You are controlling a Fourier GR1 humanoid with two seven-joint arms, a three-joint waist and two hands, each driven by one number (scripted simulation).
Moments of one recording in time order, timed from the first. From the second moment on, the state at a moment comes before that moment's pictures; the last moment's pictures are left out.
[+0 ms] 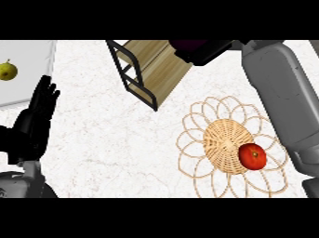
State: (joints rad) left arm -0.11 0.19 0.02 -1.65 0.04 0.17 0.15; right arm -1.07 -0.23 0.04 -0.93 0.39 0.20 -0.04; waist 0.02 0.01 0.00
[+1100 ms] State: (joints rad) left arm -0.13 0.17 0.03 -1.64 0.02 0.16 0.15; right arm -1.35 -0.13 -0.12 -0.31 0.41 0.05 -0.28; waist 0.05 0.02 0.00
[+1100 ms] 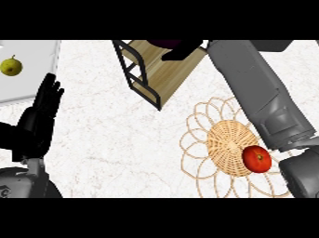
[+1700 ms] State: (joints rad) left arm -0.11 0.16 0.02 -1.65 0.01 0.15 0.13; right arm -1.42 -0.20 -0.26 -0.25 0.28 0.13 -0.33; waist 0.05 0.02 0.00
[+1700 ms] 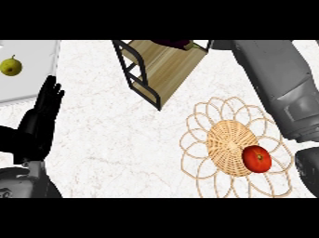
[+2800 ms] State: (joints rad) left arm -0.14 0.17 0.03 -1.68 0.02 0.13 0.17; right arm -1.33 -0.66 -0.38 -0.16 0.21 0.44 -0.31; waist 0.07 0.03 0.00
